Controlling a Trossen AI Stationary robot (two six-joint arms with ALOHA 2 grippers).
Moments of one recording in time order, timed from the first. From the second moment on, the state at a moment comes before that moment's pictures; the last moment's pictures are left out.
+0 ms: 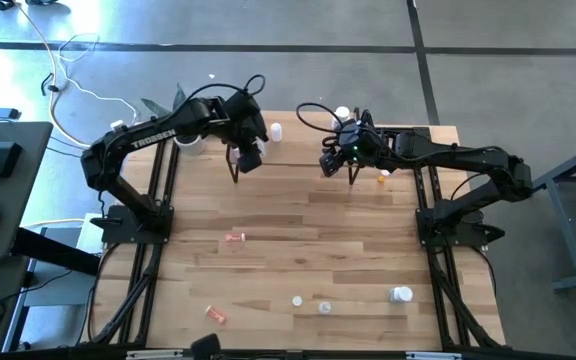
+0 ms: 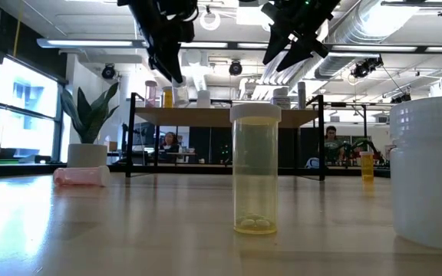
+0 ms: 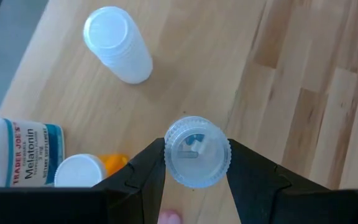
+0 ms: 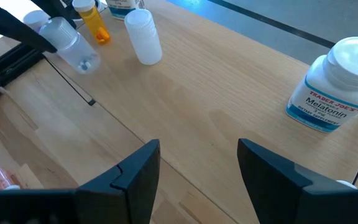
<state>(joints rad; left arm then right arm) 0.62 1.57 1.49 -0.98 0.04 0.20 -0.24 1.38 1.26 -0.63 0.38 0.50</state>
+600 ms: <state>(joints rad) 0.62 1.62 1.50 -0.98 0.02 0.21 -0.24 1.38 1.26 -0.65 0.38 0.50</state>
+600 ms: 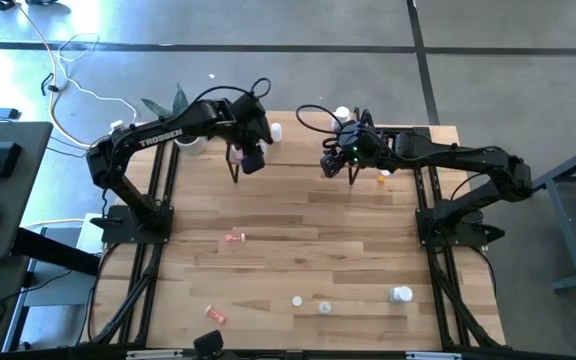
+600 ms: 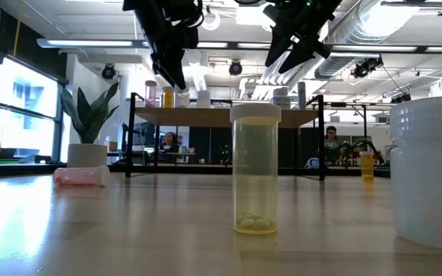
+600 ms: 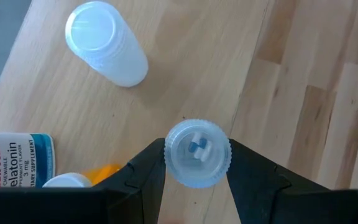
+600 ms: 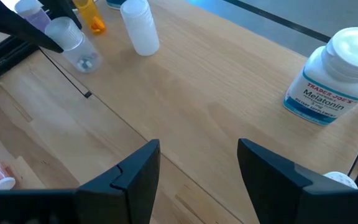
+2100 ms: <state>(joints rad) 0.42 1.37 1.49 -1.03 0.03 0.06 0.13 1.38 1.26 -0.68 -0.12 0.52</state>
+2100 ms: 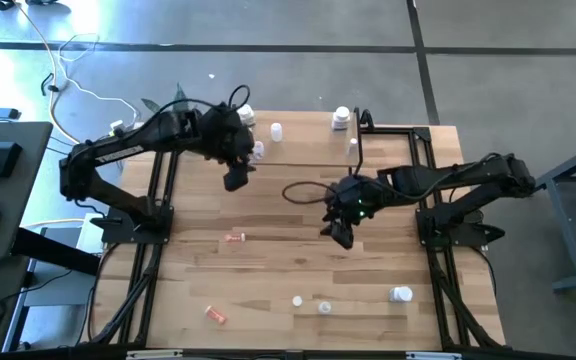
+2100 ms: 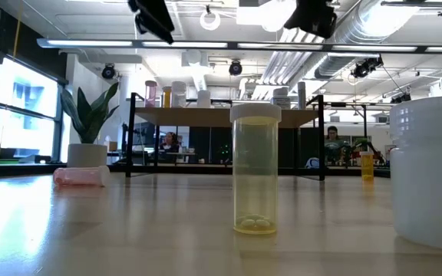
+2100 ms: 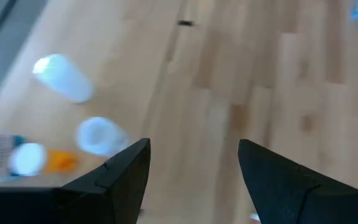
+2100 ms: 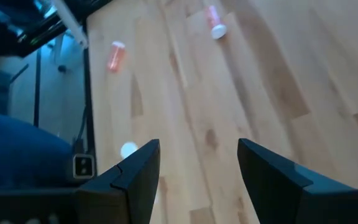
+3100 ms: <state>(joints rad) -0.15 1.24 1.13 -0.92 -0.12 -0.55 0.41 1.66 1.26 -0.37 -0.08 0.19</state>
